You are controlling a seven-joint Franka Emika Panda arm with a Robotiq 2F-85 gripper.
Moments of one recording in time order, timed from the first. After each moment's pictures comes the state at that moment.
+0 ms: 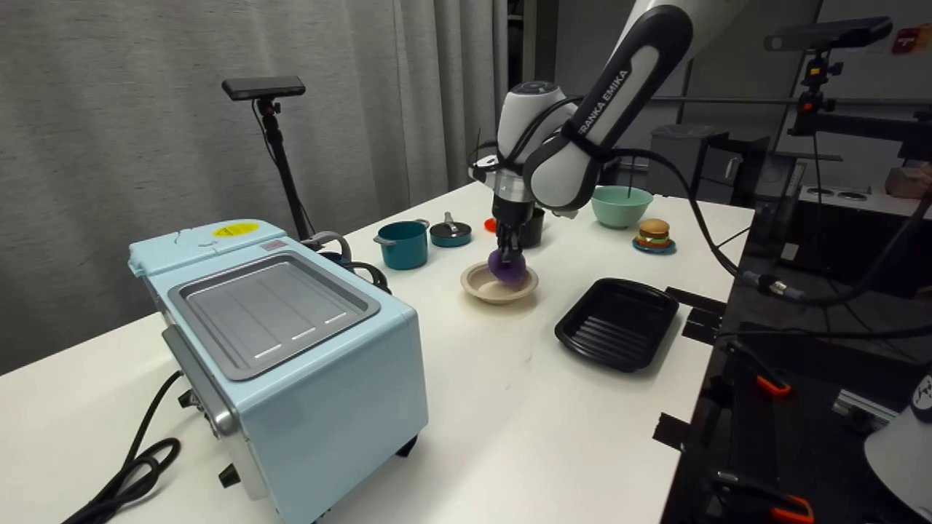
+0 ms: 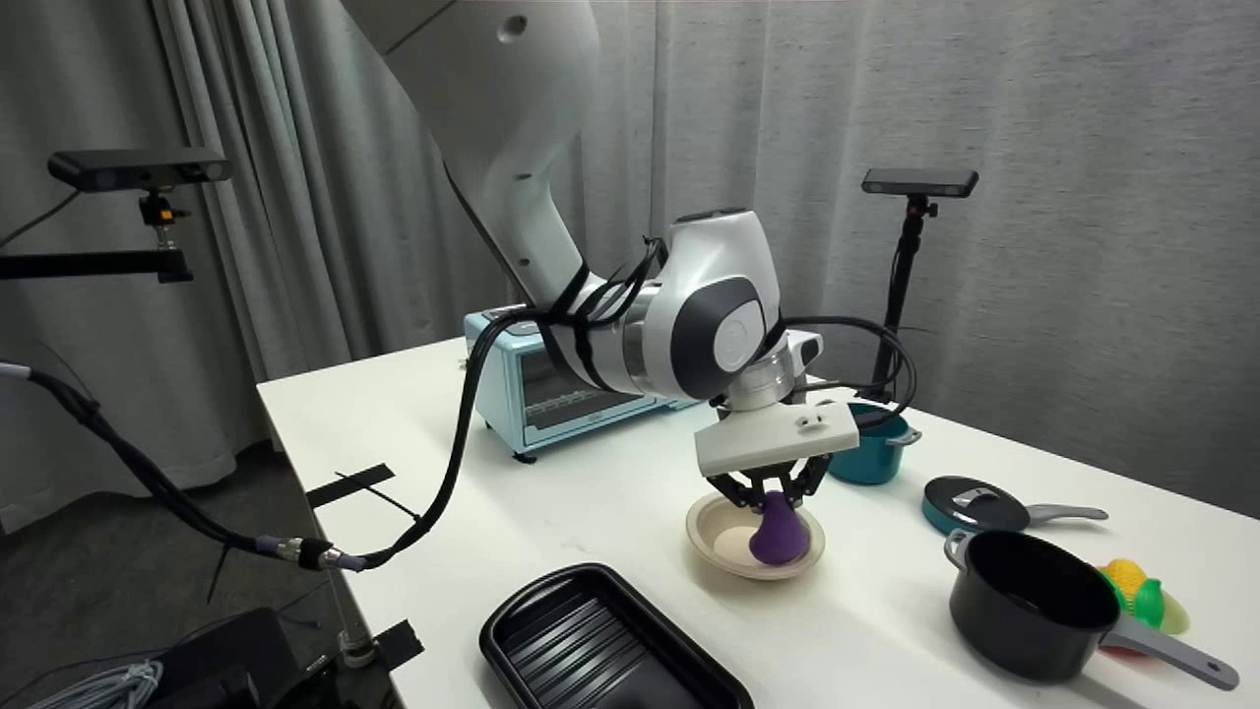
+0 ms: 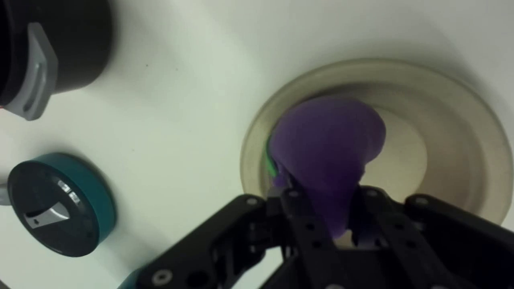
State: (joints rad) arm -0.12 0.43 -0.06 -2.12 -0.31 2.81 -0.60
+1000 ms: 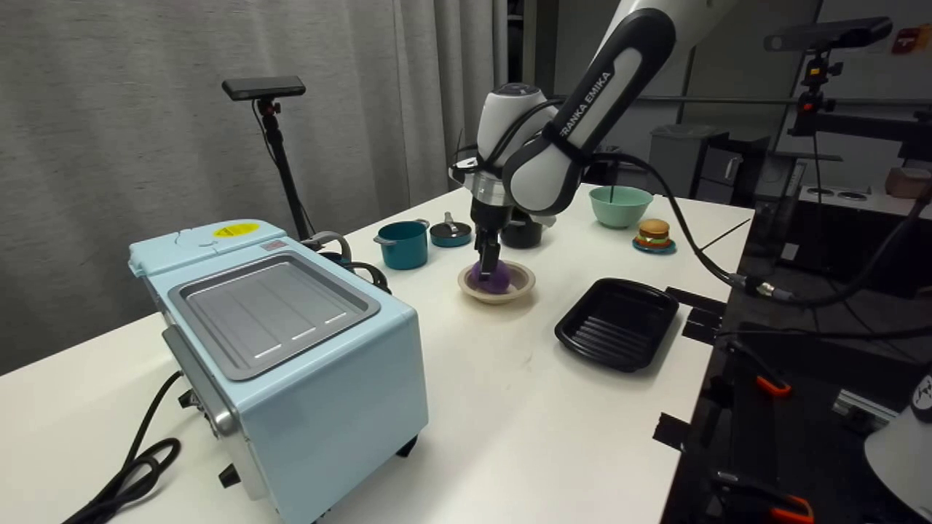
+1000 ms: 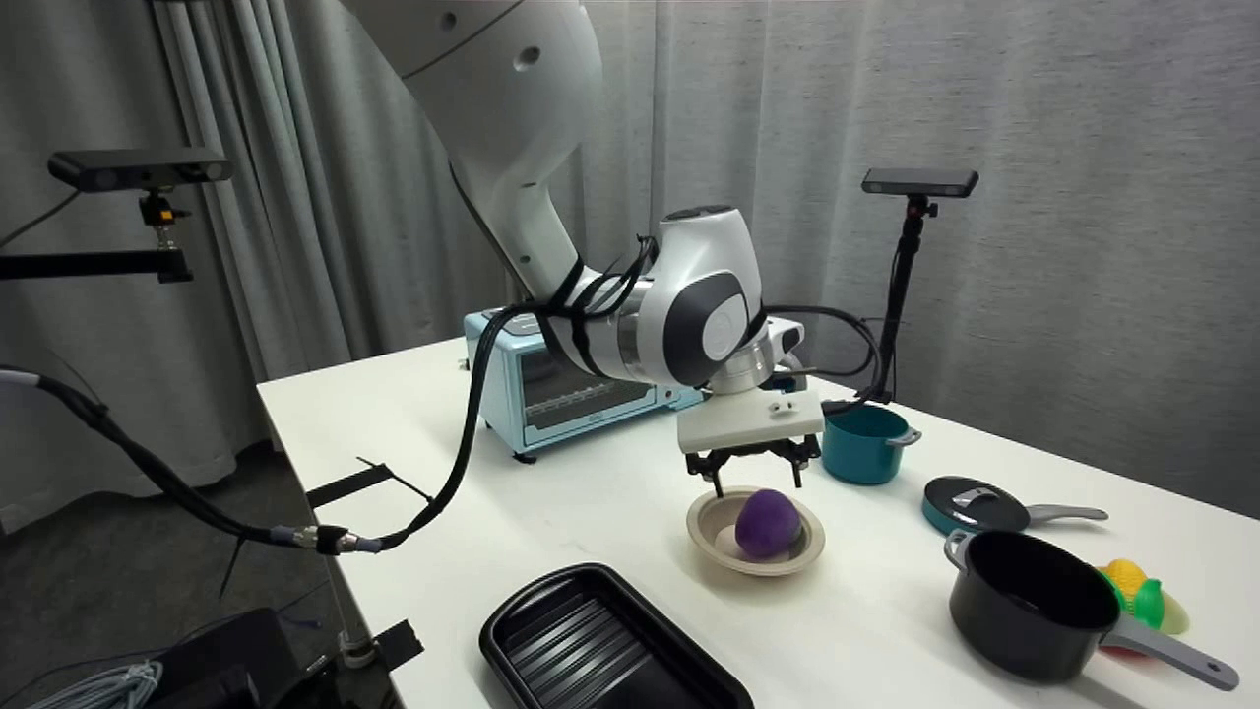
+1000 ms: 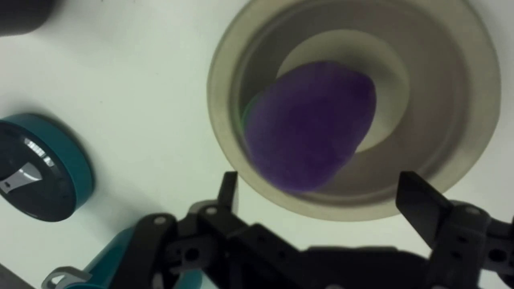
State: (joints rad) arm -0.12 0.46 0.01 -2.06 -0.29 2.81 -0.52
